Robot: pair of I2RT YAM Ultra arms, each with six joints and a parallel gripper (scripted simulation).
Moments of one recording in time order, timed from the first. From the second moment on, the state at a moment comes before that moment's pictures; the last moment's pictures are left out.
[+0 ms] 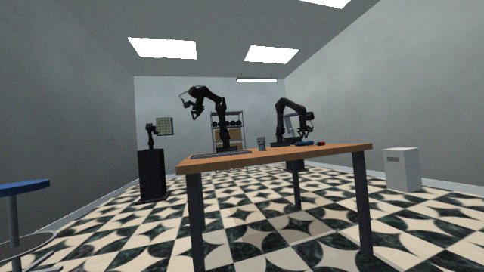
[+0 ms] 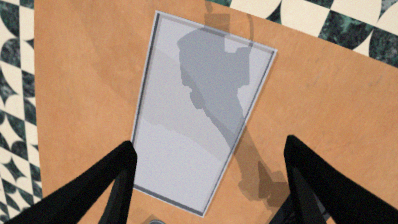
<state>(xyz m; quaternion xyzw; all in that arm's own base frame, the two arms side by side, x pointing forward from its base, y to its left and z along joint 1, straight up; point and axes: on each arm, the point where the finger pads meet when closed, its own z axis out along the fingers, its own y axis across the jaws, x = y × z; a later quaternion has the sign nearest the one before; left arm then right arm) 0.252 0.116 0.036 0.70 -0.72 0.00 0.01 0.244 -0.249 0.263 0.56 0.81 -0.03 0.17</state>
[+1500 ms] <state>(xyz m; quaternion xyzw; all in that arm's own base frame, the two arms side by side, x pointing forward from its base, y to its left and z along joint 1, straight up) 0.273 0.098 0.038 0.65 -0.76 0.01 -0.01 0.230 -0.256 0.269 0.60 0.78 -0.06 0.16</state>
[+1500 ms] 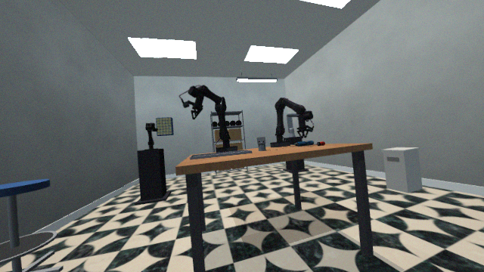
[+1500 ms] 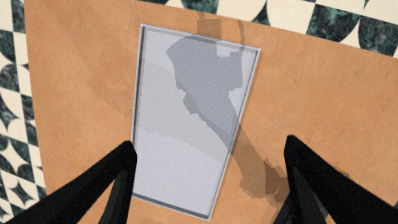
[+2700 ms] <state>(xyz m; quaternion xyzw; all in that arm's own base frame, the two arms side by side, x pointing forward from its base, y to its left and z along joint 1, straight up) 0.427 -0.059 0.056 0.24 -0.94 0.15 -0.18 0.230 -0.256 0.269 0.60 0.78 -0.06 0.16</state>
